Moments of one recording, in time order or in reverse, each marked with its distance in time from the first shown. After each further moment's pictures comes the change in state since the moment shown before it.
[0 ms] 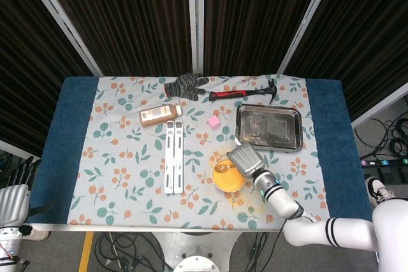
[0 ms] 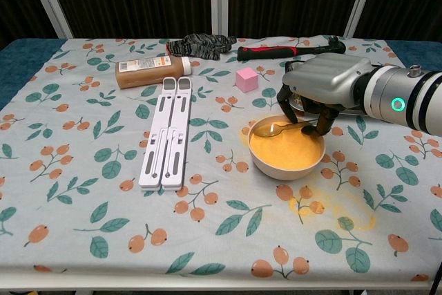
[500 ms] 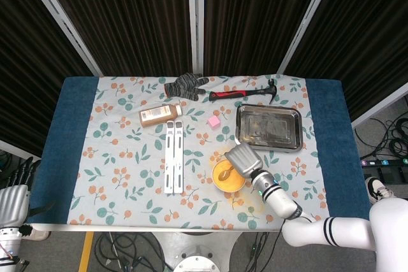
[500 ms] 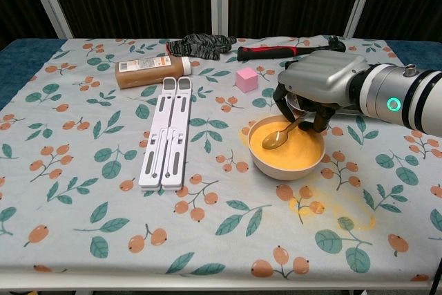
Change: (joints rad) left arm 0.002 -0.007 0.000 0.014 -0.002 -0.003 -0.009; right arm 0.018 -0.004 -0.018 -0.003 -0.028 0.030 -0.017
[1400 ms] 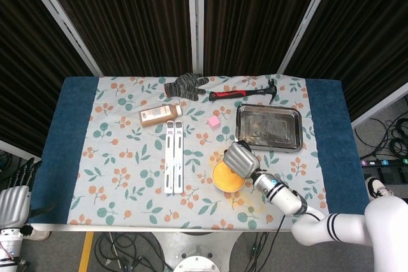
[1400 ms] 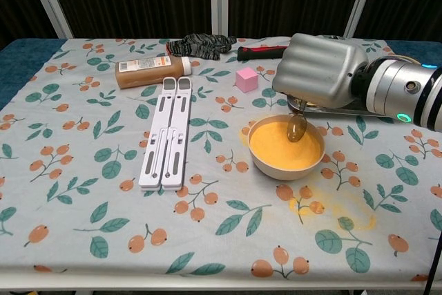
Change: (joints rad) left arm 0.004 -0.009 0.003 0.007 0.003 0.000 -0.011; right arm 0.026 -0.011 -0.114 0.139 -0.332 0.070 -0.360
